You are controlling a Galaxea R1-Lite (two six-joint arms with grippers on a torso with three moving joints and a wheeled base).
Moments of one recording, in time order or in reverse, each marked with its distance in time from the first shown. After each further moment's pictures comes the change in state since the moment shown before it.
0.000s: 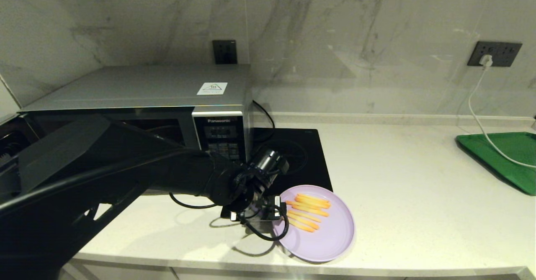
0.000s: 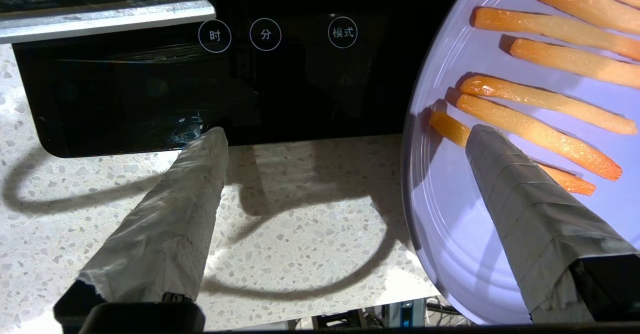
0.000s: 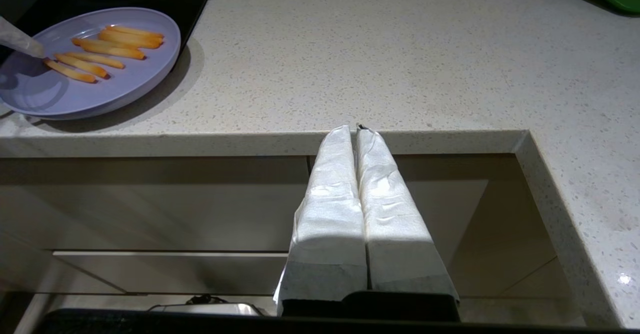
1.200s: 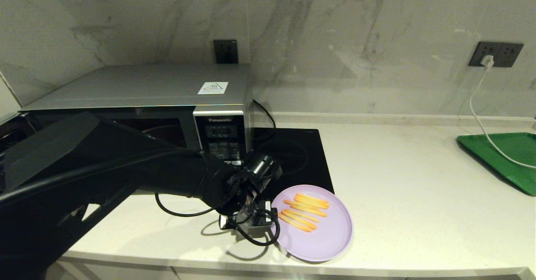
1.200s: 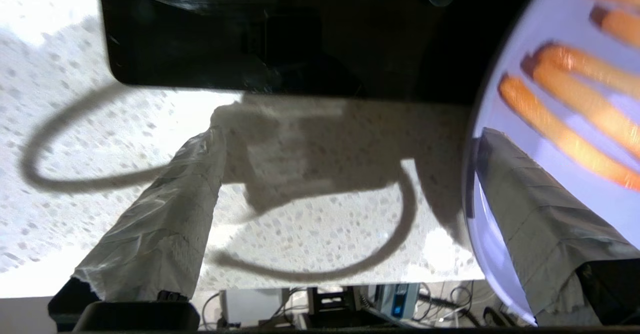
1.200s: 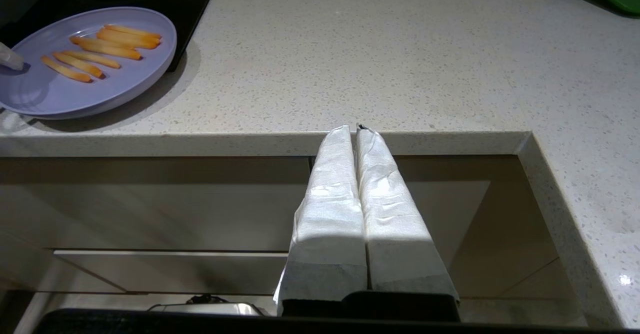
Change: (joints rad) left arm -0.012 -0.029 0.052 0.061 0.002 -0.064; right arm 0.000 0.000 0.000 0.000 0.000 0.000
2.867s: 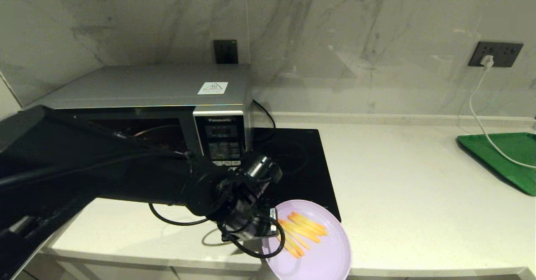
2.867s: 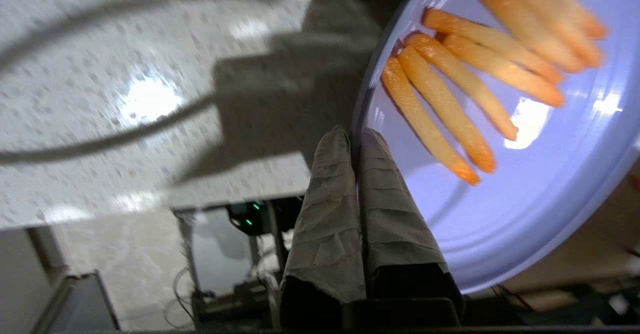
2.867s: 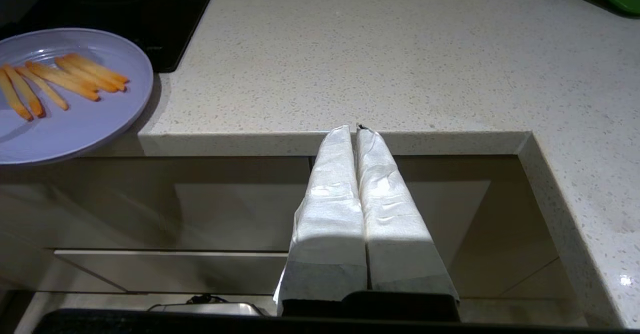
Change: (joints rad) left arm -0.036 -0.107 0.087 -0.005 -0.183 -0.038; right arm 0.000 0.000 0.000 0.000 0.000 0.000
